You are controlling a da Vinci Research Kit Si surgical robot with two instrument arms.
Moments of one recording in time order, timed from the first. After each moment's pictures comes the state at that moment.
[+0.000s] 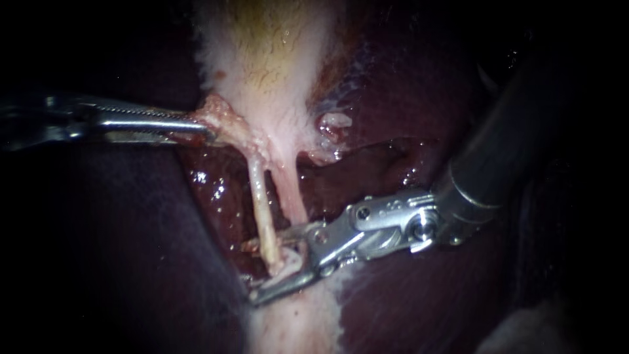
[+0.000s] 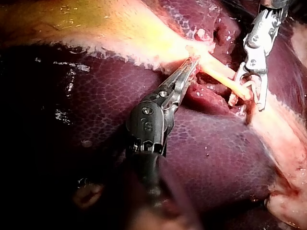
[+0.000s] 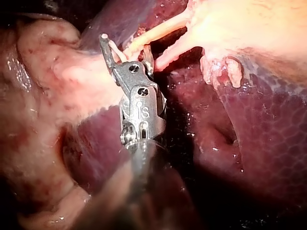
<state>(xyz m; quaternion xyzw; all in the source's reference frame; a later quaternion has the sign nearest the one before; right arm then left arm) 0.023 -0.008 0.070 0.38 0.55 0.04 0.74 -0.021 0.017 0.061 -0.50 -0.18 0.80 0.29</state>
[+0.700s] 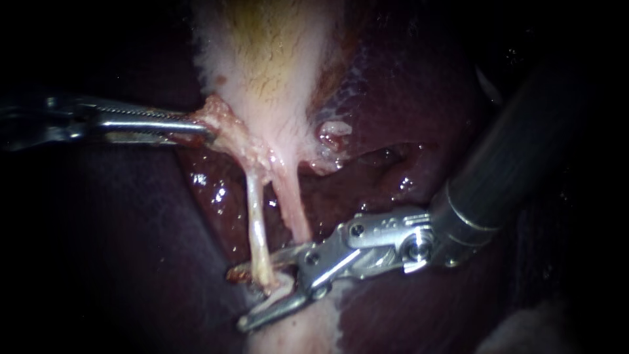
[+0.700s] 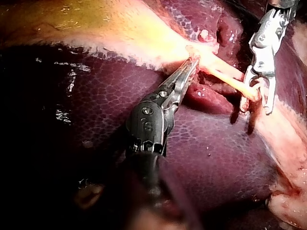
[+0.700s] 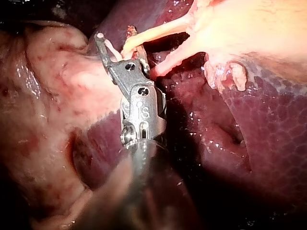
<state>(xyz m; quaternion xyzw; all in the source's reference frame) 0.023 -0.008 0.068 0.40 0.56 0.03 0.73 -0.021 0.017 0.061 -0.50 -0.18 0.80 0.29</state>
